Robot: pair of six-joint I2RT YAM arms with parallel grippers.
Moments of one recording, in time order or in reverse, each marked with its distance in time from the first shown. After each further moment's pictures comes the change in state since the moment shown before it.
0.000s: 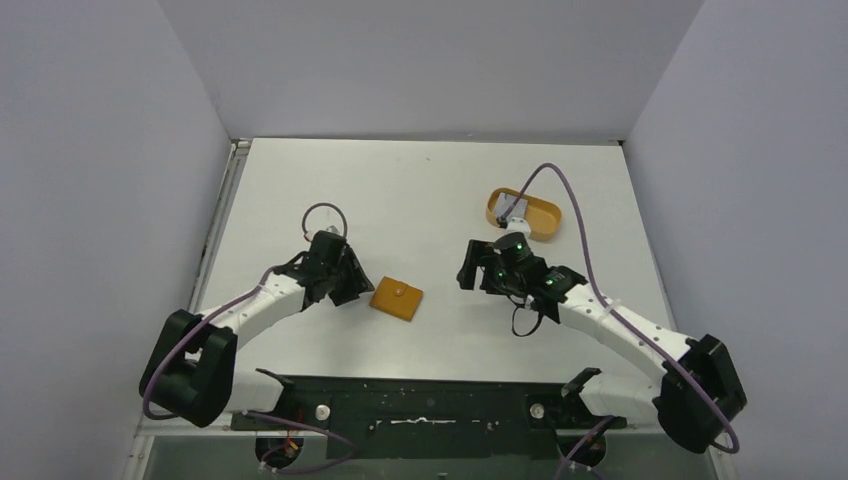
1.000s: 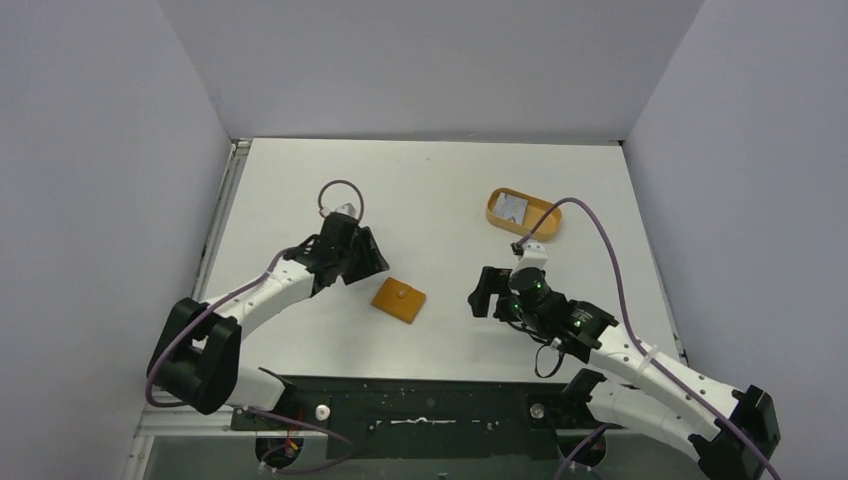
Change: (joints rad) left arm -0.109 0.114 0.170 0.030 -0.024 0.083; right arm 0.165 -0.274 -0.148 -0.074 0.139 0.049
